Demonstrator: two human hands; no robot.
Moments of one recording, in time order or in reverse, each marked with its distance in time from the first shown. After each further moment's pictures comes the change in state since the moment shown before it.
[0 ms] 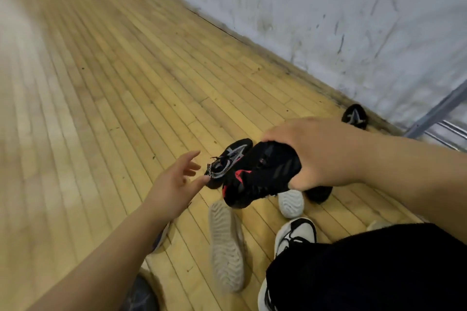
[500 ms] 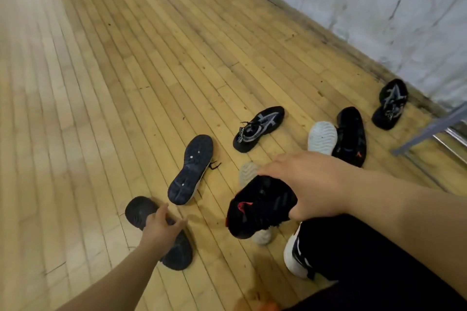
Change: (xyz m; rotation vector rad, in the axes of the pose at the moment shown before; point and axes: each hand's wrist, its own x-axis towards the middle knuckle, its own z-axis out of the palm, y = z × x) left_hand -0.148 -0.250 0.034 0.017 -0.082 -0.794; right_hand 0.025 -0.106 0.112 -0.050 -0.216 -0.143
